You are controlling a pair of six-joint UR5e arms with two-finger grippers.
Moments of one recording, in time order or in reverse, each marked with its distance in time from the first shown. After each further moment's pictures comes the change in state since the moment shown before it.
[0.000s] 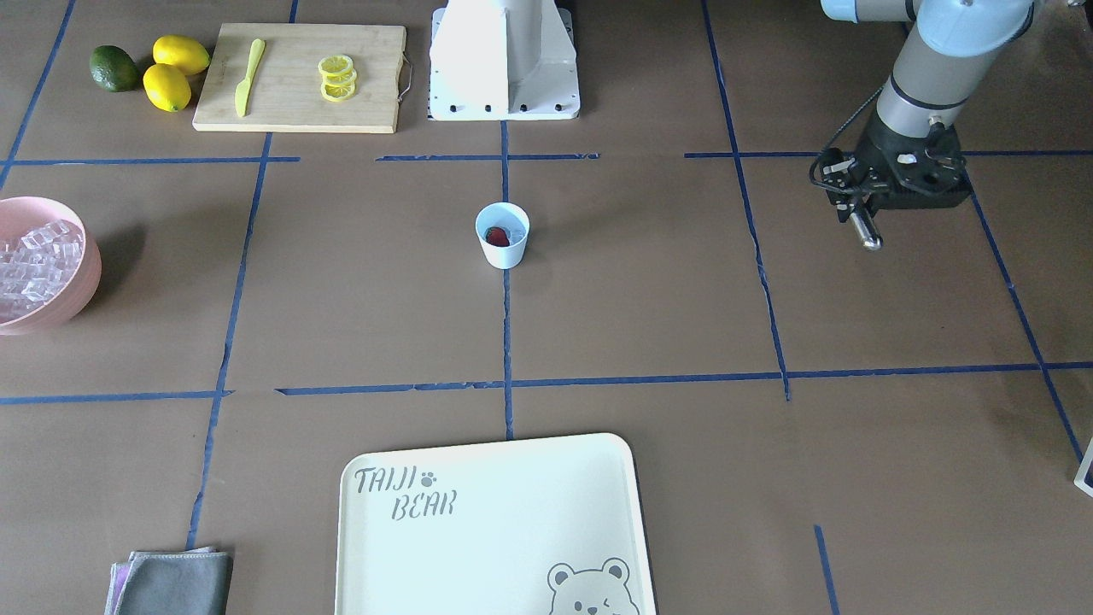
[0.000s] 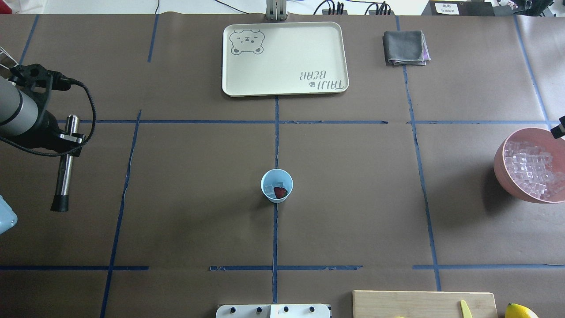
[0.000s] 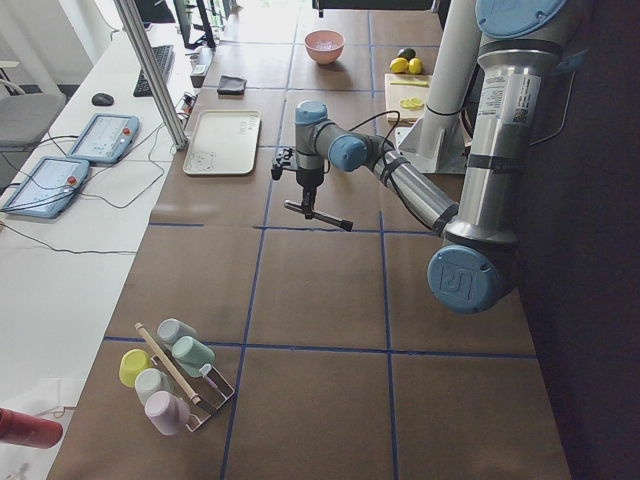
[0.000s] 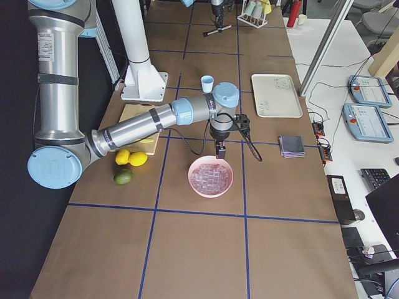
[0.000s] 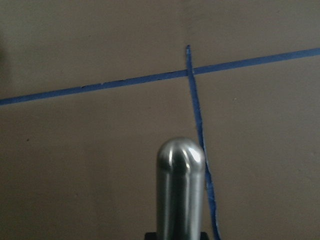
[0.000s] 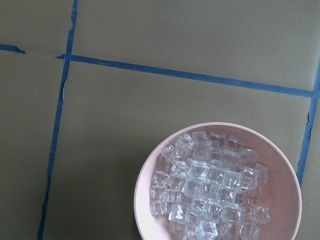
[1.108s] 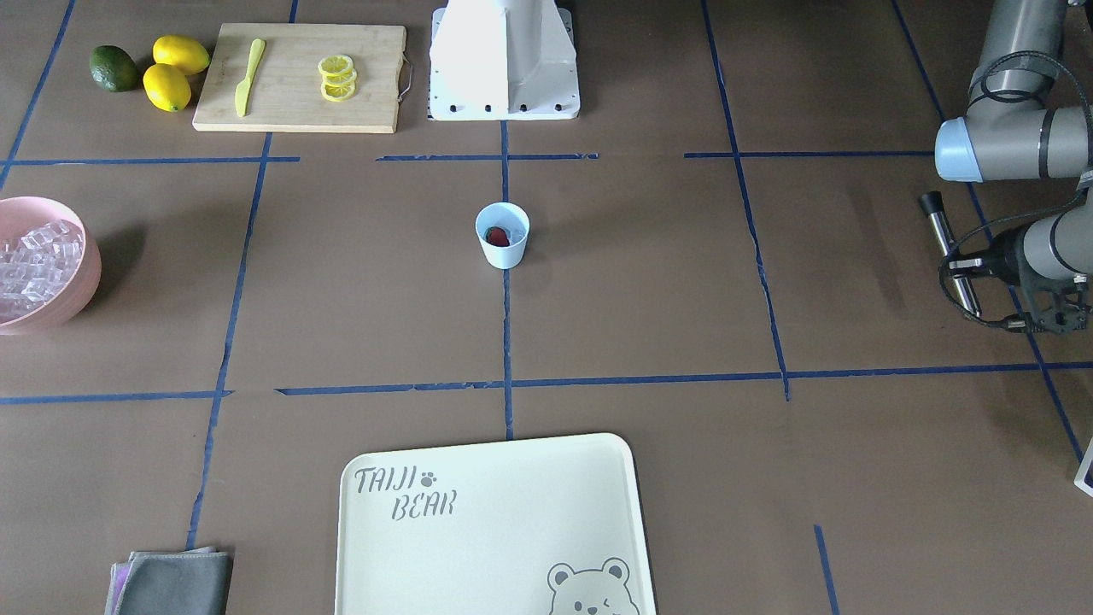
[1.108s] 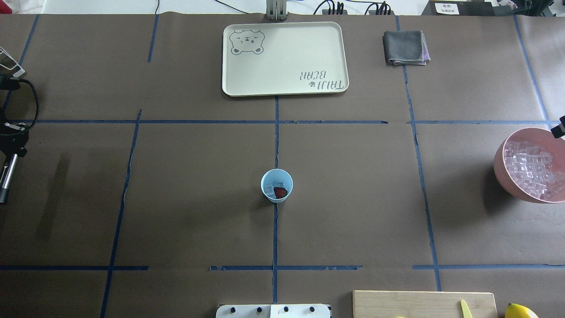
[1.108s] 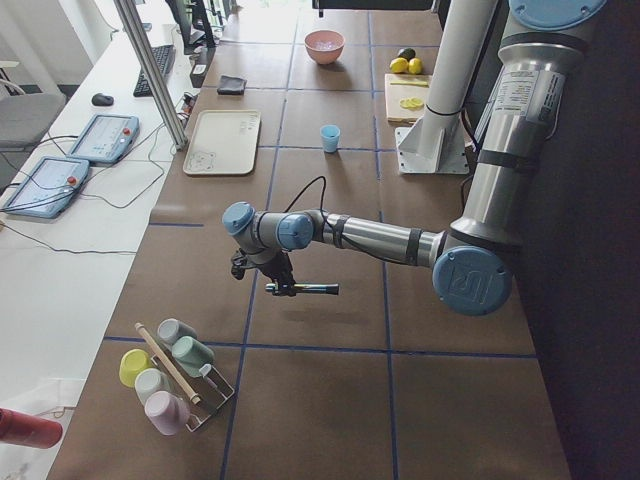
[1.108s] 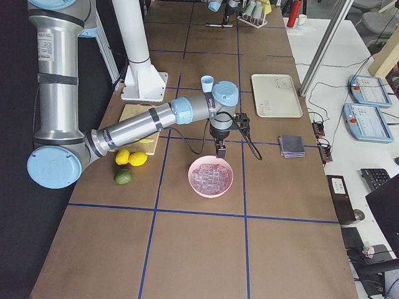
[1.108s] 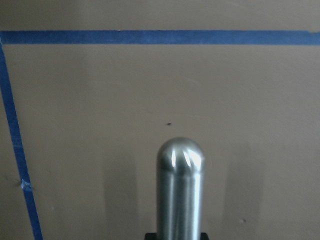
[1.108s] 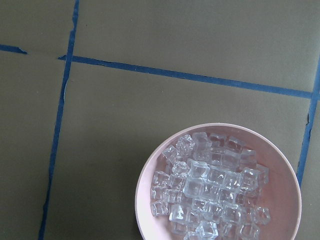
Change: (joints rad) left arm -0.234 -0.092 0.573 -0.012 -0.314 0.431; right arm 0.000 0.000 0.005 0.000 -0.002 0.001
